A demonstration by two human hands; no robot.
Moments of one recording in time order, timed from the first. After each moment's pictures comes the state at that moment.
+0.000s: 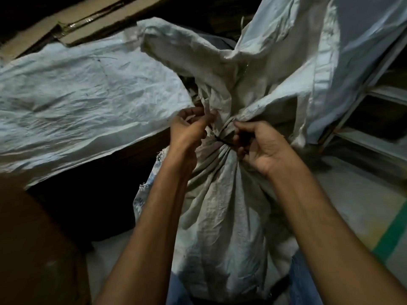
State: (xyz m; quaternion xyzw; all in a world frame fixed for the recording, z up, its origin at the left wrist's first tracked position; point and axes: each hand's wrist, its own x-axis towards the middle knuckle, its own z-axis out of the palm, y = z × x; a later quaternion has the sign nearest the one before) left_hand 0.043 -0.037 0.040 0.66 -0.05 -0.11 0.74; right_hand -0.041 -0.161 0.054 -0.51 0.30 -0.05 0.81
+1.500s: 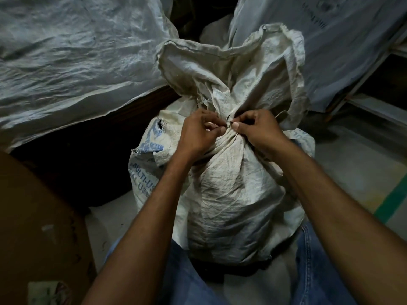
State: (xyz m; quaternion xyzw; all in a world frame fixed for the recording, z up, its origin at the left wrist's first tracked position) left_hand 0.049 -0.024 -0.093 0.80 -0.25 -0.05 0.54; right_hand -0.036 -0.174 -0.059 -0.82 0.23 -0.12 0.51
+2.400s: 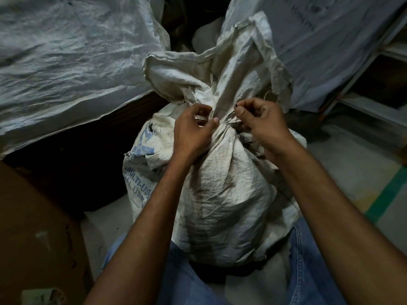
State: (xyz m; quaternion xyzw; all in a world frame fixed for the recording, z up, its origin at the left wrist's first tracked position) left_hand 0.039 -0.035 -0.076 0.79 -0.18 0.00 0.58; right_hand -0.054 -0.176 -0.026 -0.74 0.19 -0.20 0.61
